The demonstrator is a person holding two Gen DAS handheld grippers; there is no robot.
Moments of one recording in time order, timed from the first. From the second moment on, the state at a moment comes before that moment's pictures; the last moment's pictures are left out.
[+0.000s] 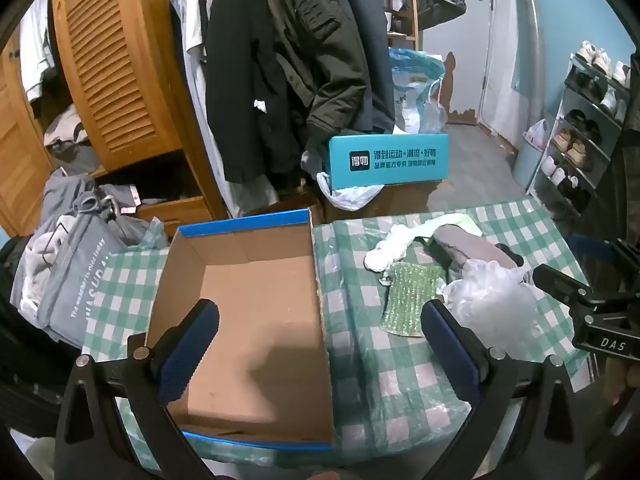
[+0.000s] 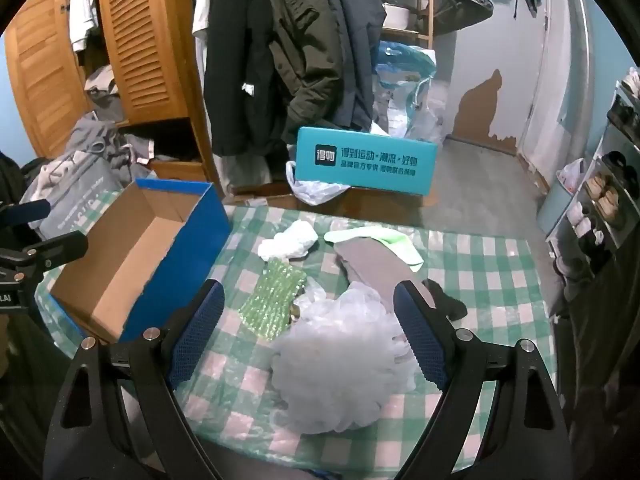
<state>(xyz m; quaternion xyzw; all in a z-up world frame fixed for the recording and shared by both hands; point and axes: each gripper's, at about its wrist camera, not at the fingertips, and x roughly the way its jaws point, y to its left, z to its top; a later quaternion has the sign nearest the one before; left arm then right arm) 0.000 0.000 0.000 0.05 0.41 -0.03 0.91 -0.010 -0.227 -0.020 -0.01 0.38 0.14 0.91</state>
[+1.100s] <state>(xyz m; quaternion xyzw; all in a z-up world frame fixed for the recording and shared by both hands) 0.000 0.001 -0.005 0.04 0.42 -0.03 0.91 -0.010 -0.225 -0.022 -0.02 0.38 0.14 0.91</state>
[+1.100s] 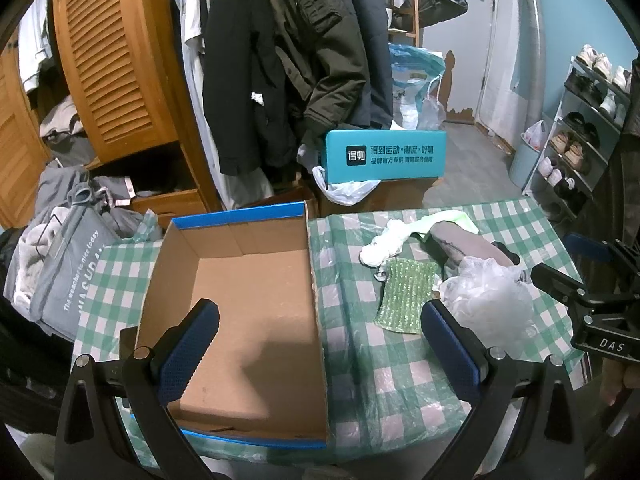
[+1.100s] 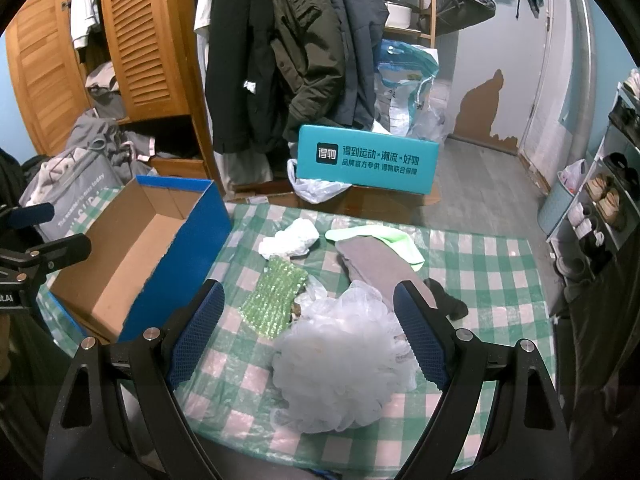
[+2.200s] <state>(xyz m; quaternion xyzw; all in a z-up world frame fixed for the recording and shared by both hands) -0.005 -0.002 -0.008 0.04 0.42 -0.04 0.91 -0.008 -0.225 -0.021 -0.02 0.38 0.14 0.91</state>
